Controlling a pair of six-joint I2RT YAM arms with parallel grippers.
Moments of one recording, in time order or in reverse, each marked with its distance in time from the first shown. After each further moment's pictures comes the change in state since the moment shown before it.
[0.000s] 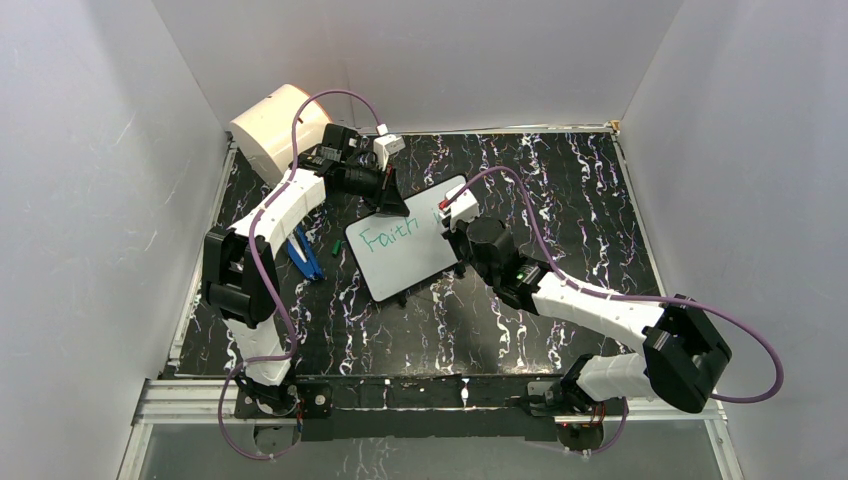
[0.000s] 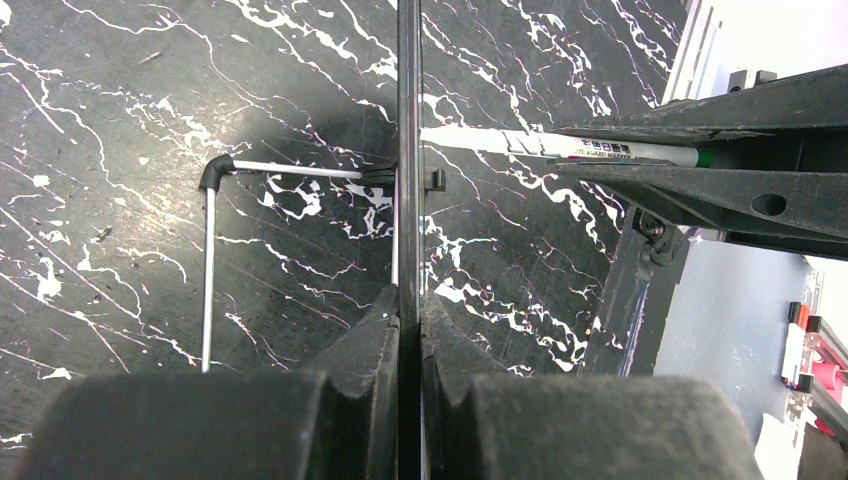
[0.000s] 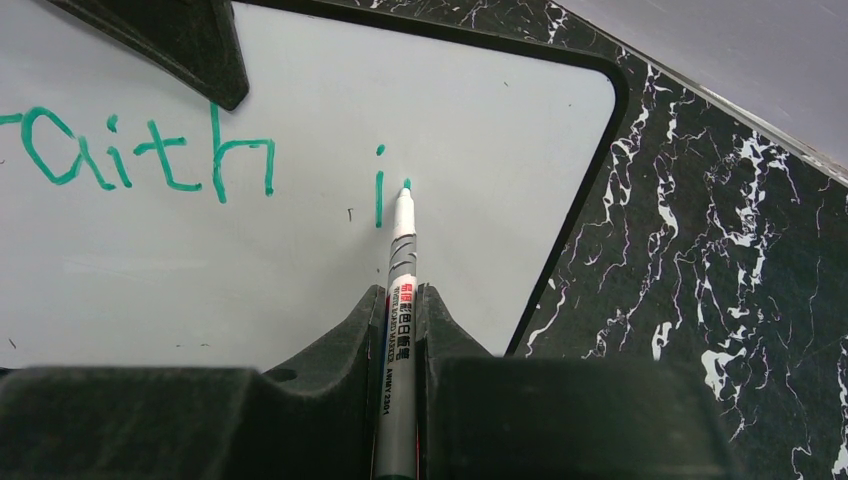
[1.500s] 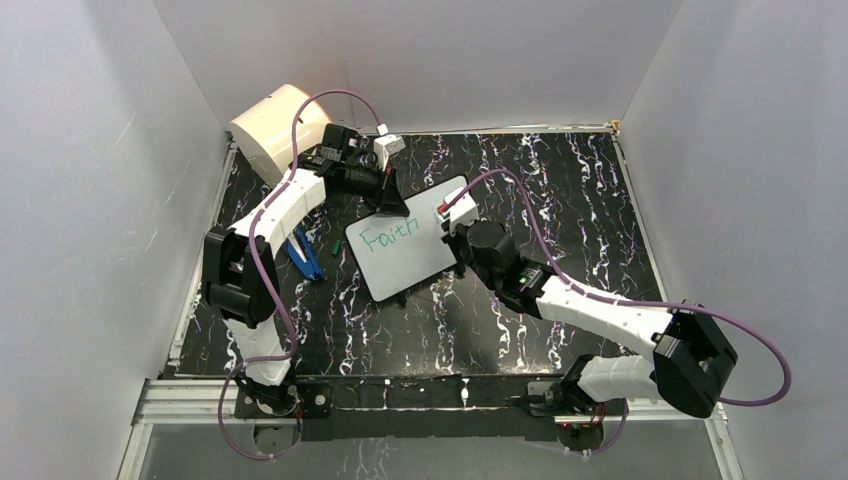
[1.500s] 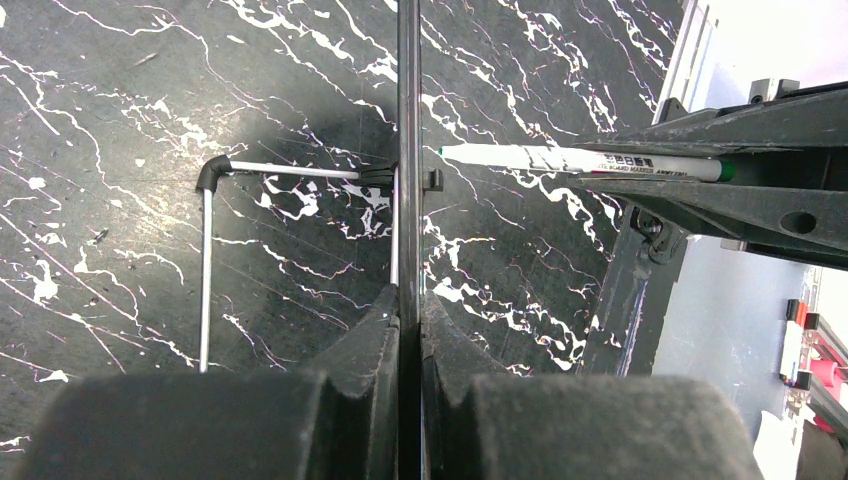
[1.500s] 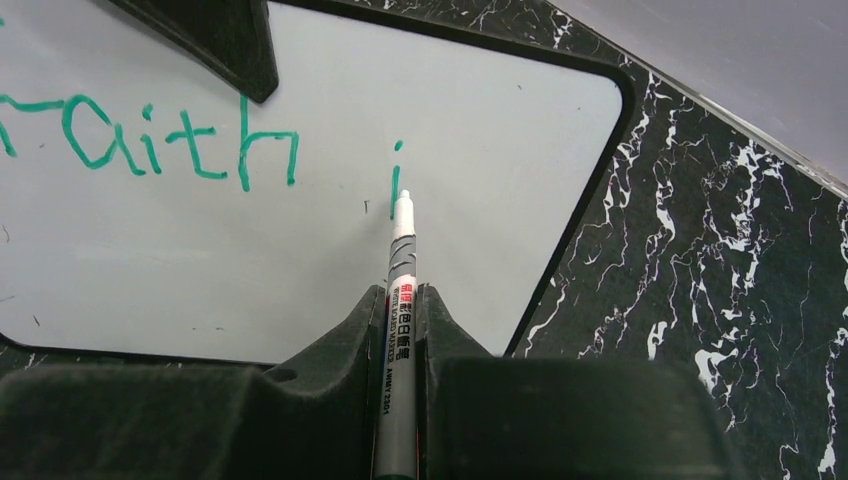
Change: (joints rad) left arm 0.000 0.000 0.000 0.000 -0.001 0.002; right arm 0.032 -0.039 0.000 -0.049 0.014 -0.011
